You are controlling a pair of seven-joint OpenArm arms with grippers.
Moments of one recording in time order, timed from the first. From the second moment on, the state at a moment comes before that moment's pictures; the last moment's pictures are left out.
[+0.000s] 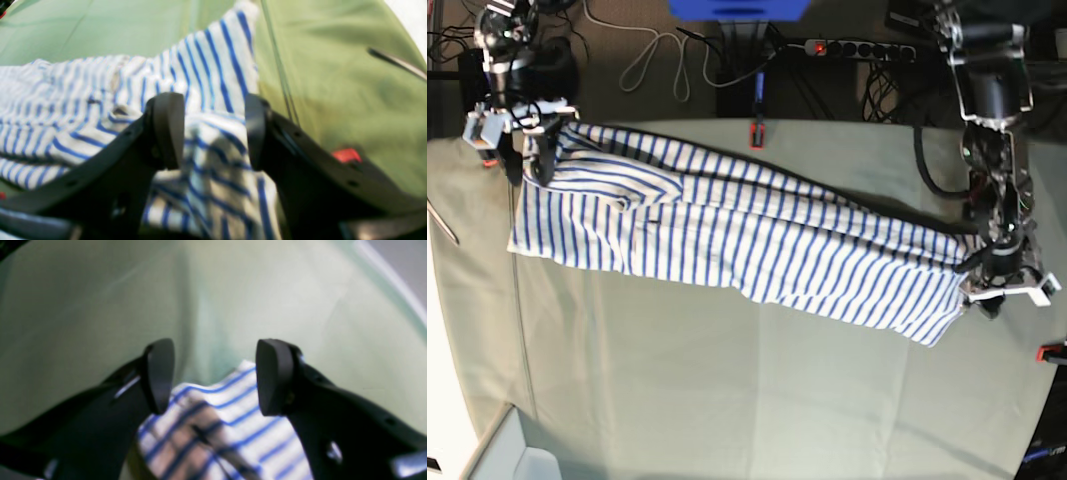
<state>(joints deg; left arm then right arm) -9.3 -14.3 -12.7 60.4 -36.1 11.6 5.1 -26.8 -0.3 32.0 81.7 4.2 34.5 18.6</state>
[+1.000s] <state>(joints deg) -15.1 -13.9 -4.2 45.0 -36.3 11.5 4.2 -15.6 2.9 25.4 70.2 3.6 34.3 1.2</state>
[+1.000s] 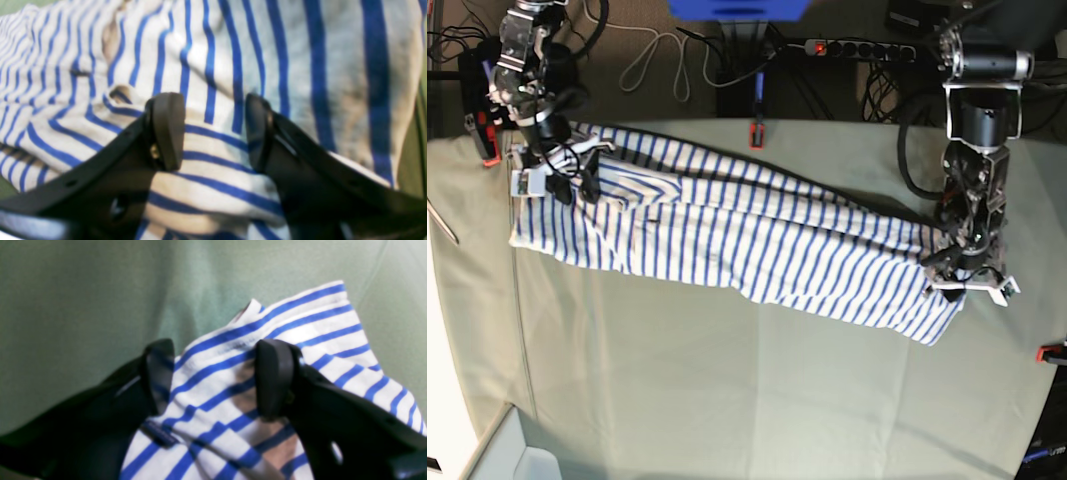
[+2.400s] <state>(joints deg) 2.4 -9.2 2.9 80.3 -36.1 12.3 5.9 -16.1 2.7 25.4 70.4 4.1 34.3 1.4</state>
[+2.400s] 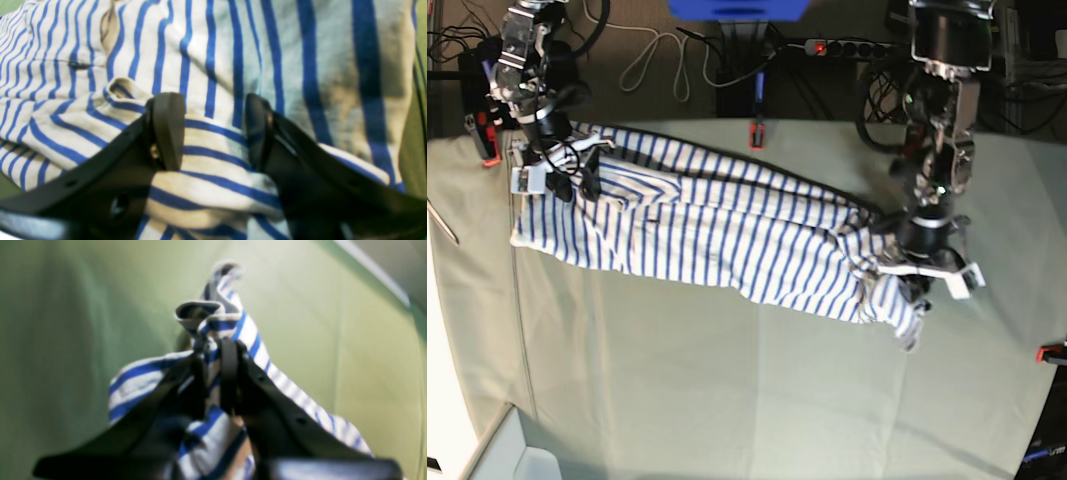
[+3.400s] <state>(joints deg) -2.5 -9.4 48.1 82.4 -36.2 12.1 5.1 -16.1 2.7 25.4 70.4 4.2 34.3 1.3</state>
